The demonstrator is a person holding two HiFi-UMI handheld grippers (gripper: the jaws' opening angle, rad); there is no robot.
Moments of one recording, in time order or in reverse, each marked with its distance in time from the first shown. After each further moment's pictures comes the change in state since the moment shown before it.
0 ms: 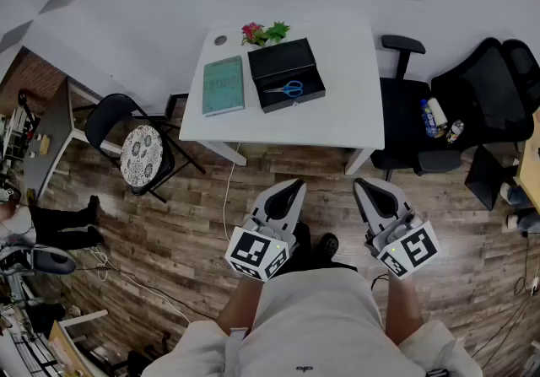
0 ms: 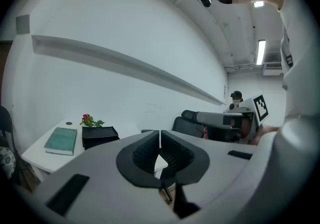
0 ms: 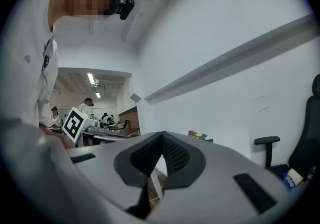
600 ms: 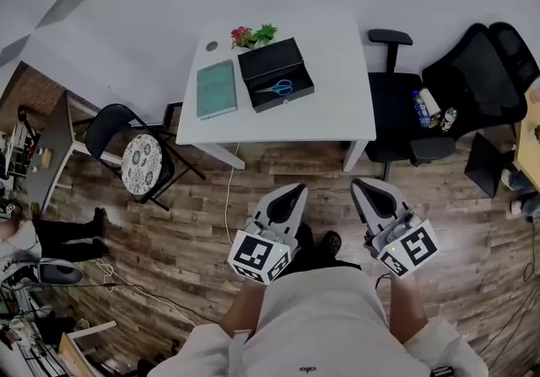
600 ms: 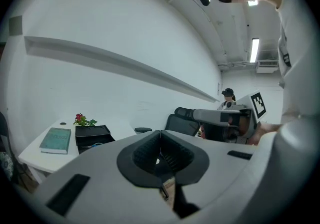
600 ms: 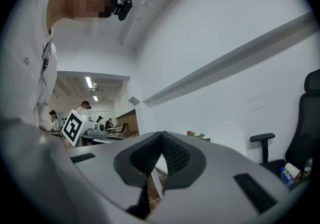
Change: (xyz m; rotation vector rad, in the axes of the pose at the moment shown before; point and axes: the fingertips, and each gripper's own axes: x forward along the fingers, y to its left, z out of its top) left arm -0.010 -0.041 -0.010 0.034 0.023 -0.061; right arm -0.037 0.013 -0.002 0.027 -0.033 -0.034
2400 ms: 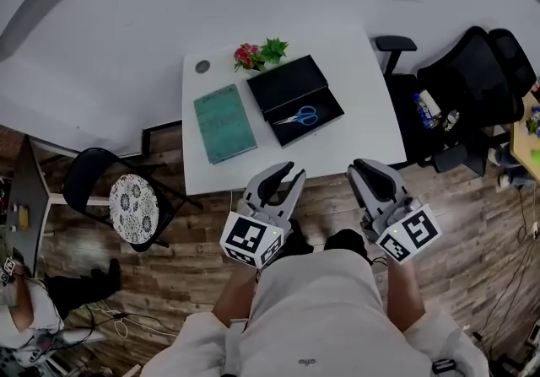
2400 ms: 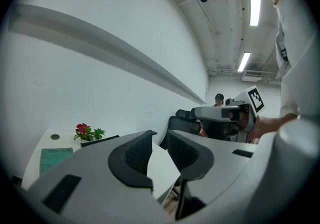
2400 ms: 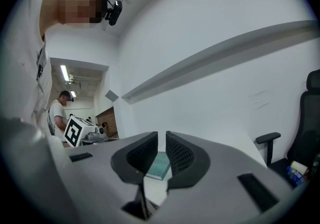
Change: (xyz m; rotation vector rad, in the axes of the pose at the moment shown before) left arm 0.051 0.249 0.042 0.008 0.004 -0.205; right arm 0.240 -0.029 0.010 0.030 0.020 -0.201
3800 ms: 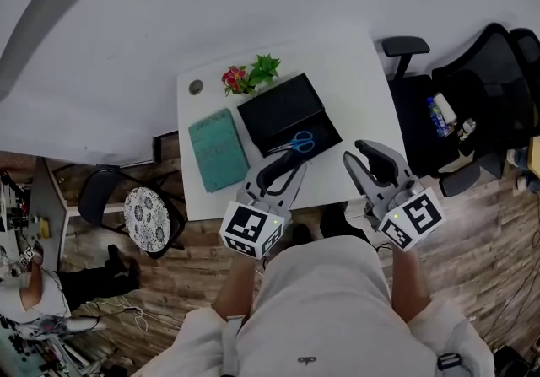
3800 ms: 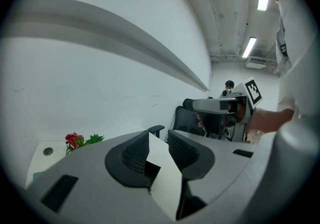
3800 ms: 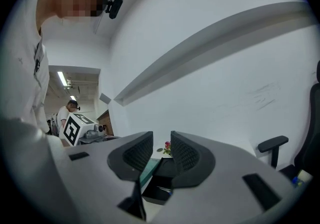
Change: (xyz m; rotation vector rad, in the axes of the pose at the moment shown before) left arm 0.128 0.054 0.019 0.061 0.148 0.025; right arm 0.069 -0.130 0.023 0.044 0.013 0.031
